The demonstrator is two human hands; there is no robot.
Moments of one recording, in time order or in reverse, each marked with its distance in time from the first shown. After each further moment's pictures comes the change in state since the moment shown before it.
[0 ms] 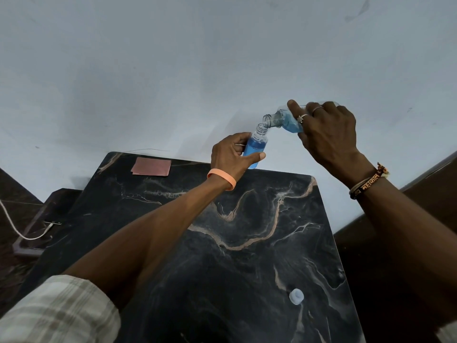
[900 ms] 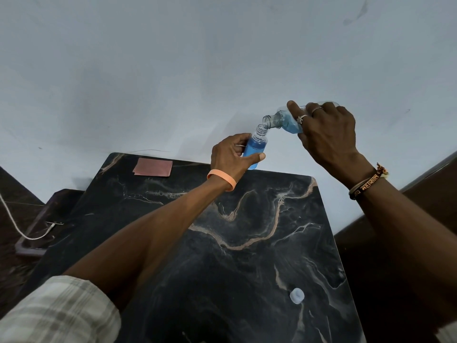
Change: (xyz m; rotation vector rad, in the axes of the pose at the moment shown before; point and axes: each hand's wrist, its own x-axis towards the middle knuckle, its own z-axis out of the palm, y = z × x) left_hand -0.003 0.001 -0.004 -0.004 0.007 -0.002; right_hand -0.002 -0.002 -0.005 -0.012 -0.001 0.006
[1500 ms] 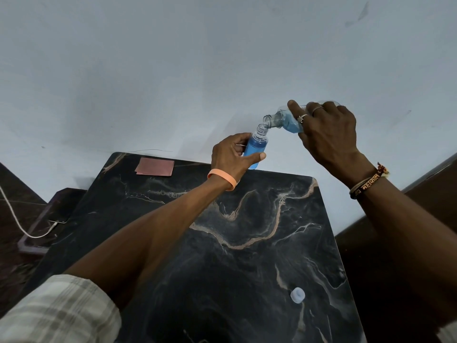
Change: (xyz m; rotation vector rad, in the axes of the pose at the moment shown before) left_hand -0.004 0.005 -0.005 -0.009 0.011 0.001; right_hand -0.001 -0.002 -0.005 0.006 0.017 -0.011
